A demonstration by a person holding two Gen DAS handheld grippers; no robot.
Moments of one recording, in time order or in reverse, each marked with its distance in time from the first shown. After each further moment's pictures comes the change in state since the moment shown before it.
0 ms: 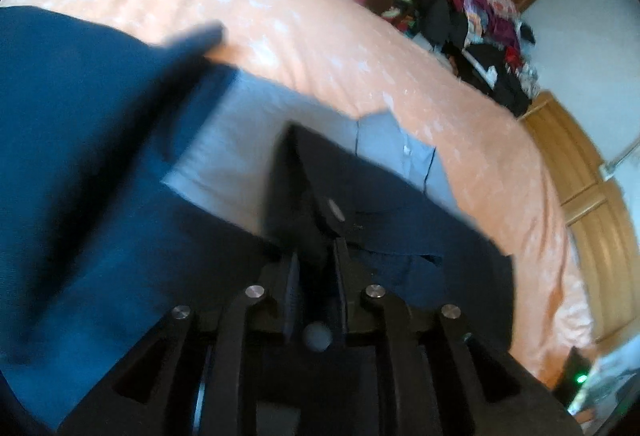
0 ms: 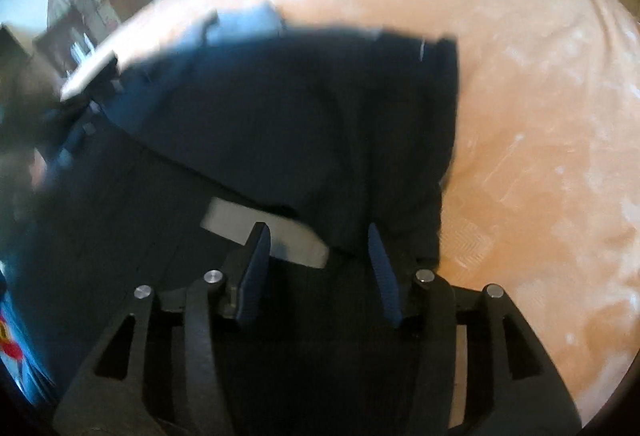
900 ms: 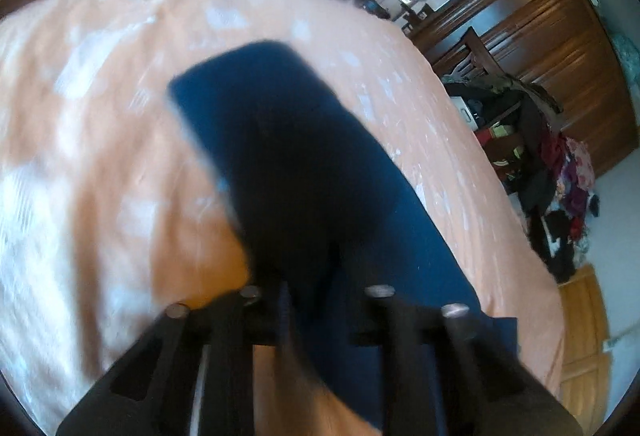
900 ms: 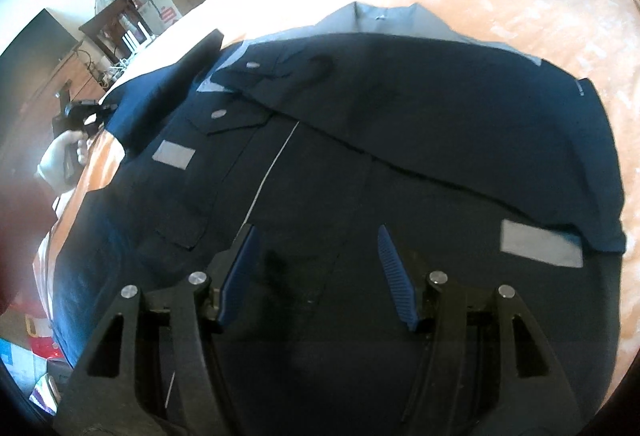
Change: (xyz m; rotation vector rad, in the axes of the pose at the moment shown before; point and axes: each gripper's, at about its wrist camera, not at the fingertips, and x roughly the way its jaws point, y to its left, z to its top) left arm -0.086 0.324 0.134 -0.349 -0.203 0.177; right arm 0.023 0.155 -0.007 -0.069 0.054 0.157
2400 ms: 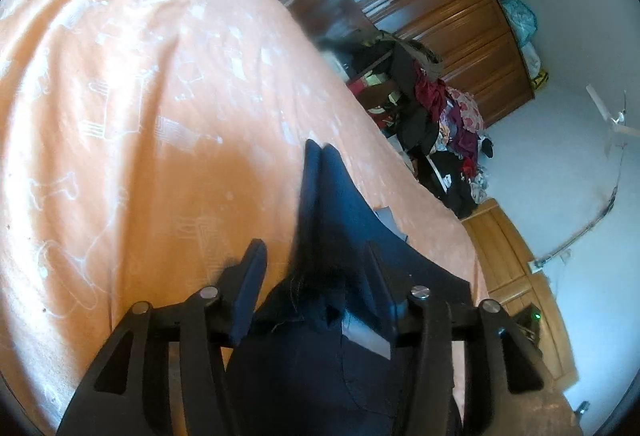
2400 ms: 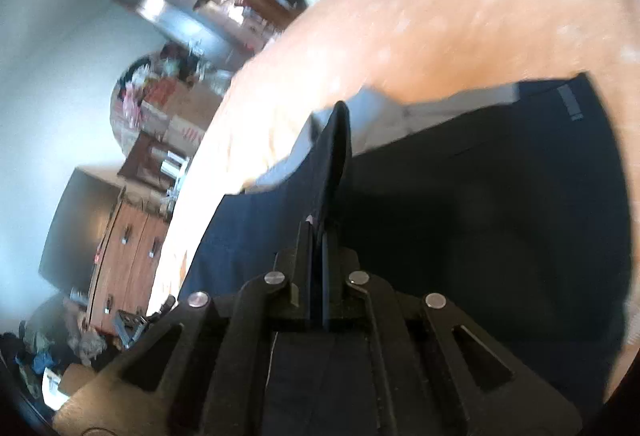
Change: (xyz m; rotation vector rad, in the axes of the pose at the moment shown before) left arm -0.051 -0.081 -0.218 0.047 0.056 -0.418; right arm -0.039 -0.130 0.077 0.420 -0.198 0.300
